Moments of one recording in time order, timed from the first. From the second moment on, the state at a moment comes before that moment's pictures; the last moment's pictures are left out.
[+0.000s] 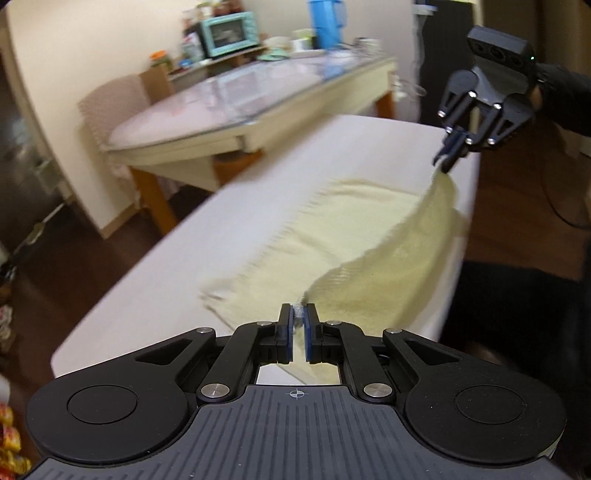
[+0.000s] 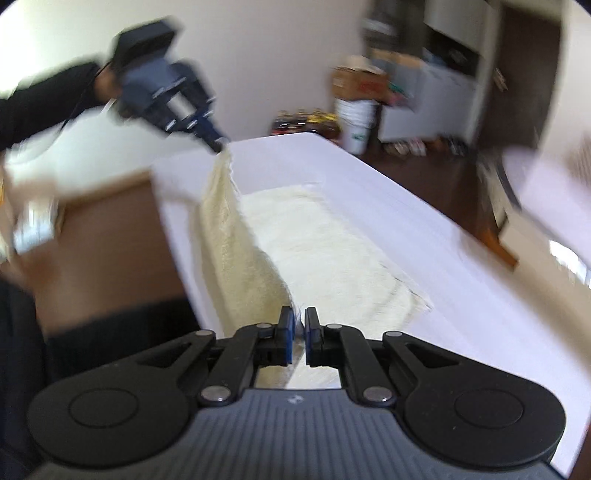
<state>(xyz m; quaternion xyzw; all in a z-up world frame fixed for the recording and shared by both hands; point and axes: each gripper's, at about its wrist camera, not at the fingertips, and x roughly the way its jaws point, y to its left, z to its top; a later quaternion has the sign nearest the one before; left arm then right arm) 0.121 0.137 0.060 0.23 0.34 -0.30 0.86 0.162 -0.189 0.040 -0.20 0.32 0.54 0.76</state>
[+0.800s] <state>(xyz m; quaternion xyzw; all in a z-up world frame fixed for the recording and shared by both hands) 0.220 0.144 0.001 0.22 0.40 -0.24 0.86 0.287 -0.194 -0.009 -0.08 0.41 0.43 0.80</state>
